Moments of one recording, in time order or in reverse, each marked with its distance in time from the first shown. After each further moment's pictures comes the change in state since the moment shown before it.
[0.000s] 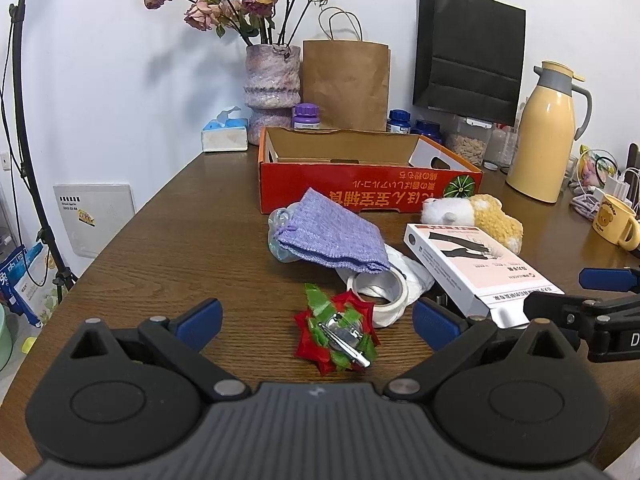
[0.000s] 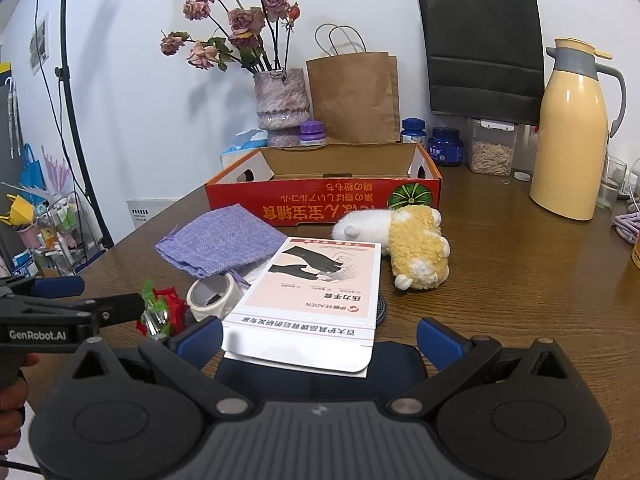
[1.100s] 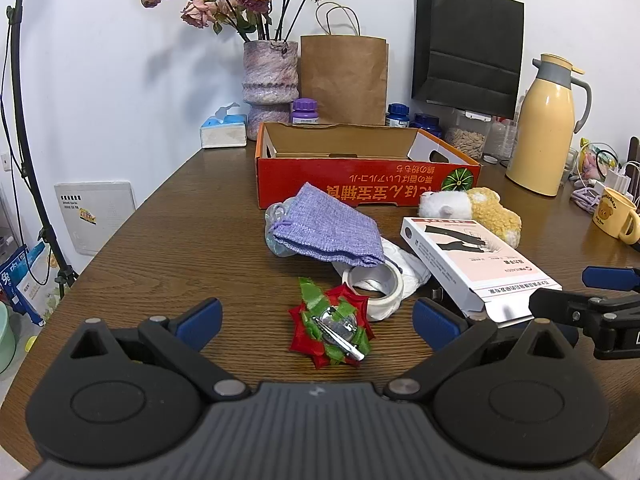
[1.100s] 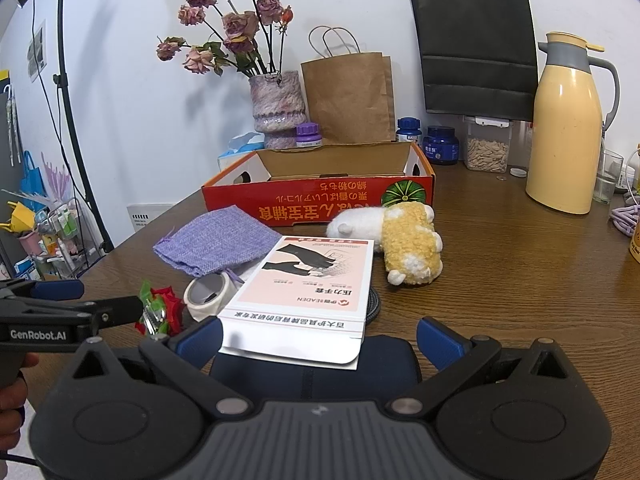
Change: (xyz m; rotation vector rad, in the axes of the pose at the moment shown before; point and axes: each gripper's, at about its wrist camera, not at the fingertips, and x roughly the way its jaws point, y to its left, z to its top) left arm -0.002 -0.010 0.000 0.016 0.019 0.011; right arm -0.002 -0.008 -0.006 0.020 -0.011 0.009
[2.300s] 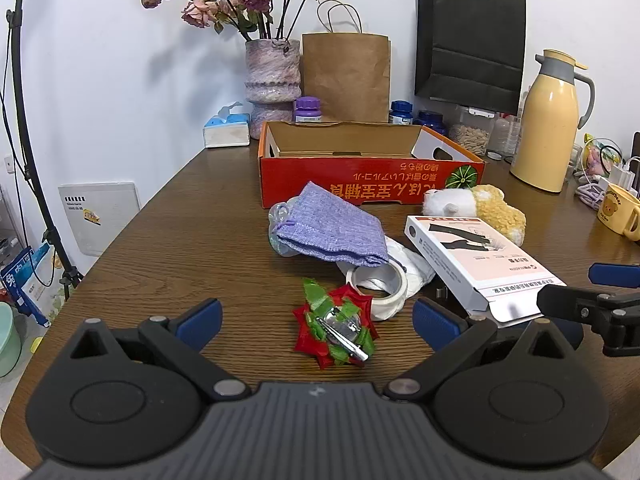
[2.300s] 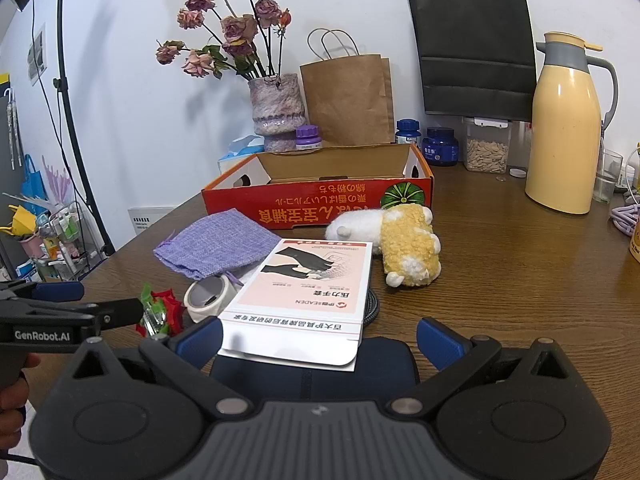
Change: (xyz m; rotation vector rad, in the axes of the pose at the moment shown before) left arm -0.001 0.001 0.000 0.010 0.005 0.017; right arm -0.001 -0.001 0.000 0.003 -0.004 0.002
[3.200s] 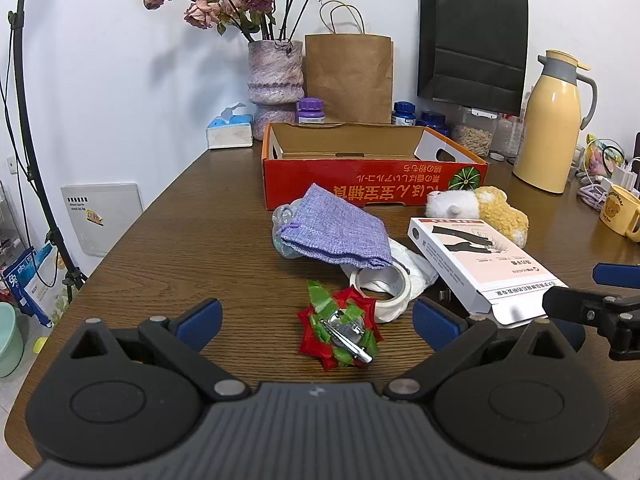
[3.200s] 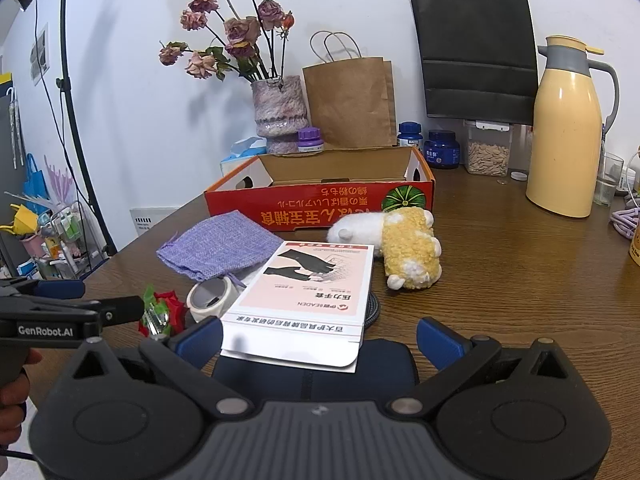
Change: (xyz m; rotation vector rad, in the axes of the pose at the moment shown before) left arm 0.000 0.005 0.003 -0.002 0.003 0.005; right arm -0.003 0.001 0.001 -0.002 -0.004 0.002
